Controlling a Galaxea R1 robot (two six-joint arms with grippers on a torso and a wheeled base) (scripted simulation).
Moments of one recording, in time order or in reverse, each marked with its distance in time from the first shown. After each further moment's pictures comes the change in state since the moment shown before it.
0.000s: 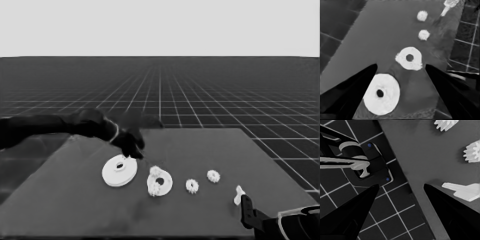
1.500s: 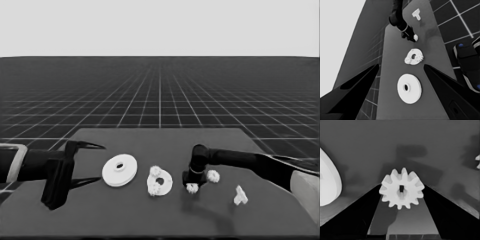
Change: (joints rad) left arm -0.142 -0.657 0.584 0.058 -0.292 0.631; right arm 0.140 0.866 -1.001 0.309 -0.263 0.948
